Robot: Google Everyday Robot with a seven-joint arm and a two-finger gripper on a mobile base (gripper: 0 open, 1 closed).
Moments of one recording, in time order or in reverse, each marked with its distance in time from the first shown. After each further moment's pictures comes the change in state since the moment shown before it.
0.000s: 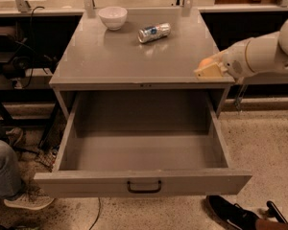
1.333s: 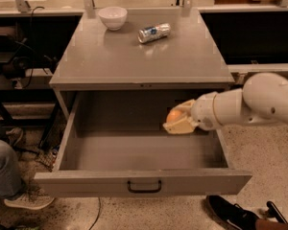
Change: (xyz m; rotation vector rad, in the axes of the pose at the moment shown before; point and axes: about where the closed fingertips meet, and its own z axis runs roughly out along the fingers) arm 0.073 0.155 0.053 -0.292 -0.007 -0.088
